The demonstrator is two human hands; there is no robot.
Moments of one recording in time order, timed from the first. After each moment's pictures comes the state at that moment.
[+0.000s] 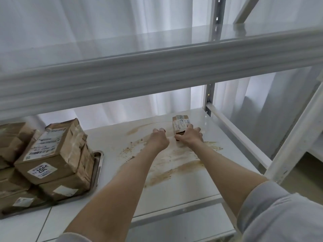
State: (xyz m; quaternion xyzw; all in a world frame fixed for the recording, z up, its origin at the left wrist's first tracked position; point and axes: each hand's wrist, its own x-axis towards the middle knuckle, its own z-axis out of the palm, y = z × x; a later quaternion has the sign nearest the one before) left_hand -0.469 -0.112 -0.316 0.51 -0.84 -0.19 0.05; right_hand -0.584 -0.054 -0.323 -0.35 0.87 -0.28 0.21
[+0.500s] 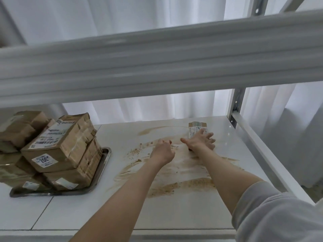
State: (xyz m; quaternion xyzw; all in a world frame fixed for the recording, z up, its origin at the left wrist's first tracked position) left_hand -0.470 -0.129 -0.354 0.56 -0.81 -0.19 0.06; right_hand -0.608 -0.123 -0.355 -0.36 0.89 -0.20 0.22
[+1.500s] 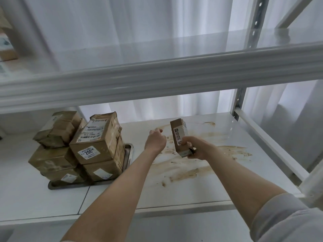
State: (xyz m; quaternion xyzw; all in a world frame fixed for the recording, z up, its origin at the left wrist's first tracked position) left_hand -0.360 -0.120 -0.306 0.57 -0.76 -0.24 0.21; right_hand -0.515 -0.057 -0.318 -0.33 0.63 -0.40 0.58
